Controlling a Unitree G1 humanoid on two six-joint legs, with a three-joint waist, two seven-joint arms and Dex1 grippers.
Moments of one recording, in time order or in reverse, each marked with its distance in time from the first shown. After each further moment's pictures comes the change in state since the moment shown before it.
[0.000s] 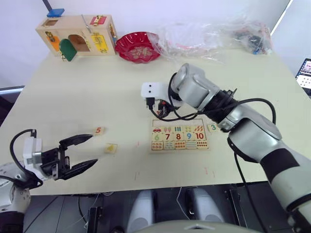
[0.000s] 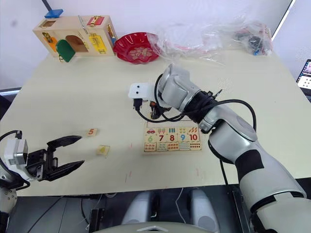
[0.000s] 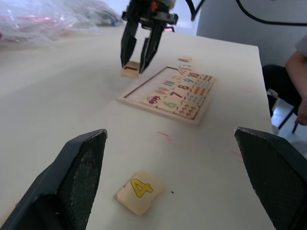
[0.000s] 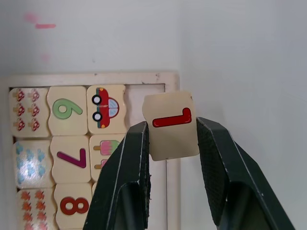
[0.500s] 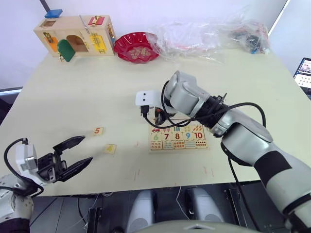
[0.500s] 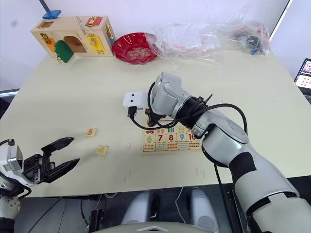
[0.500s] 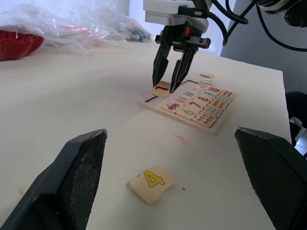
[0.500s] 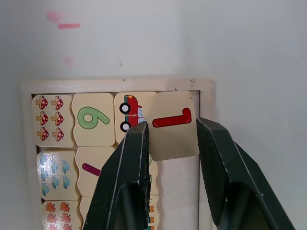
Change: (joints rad) left arm 0.012 -0.093 0.083 0.055 0.020 0.023 0.000; right arm 0.020 0.056 0.027 -0.007 -0.037 0.060 0.028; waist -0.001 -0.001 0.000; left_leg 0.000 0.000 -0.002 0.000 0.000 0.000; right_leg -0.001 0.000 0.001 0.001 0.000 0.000
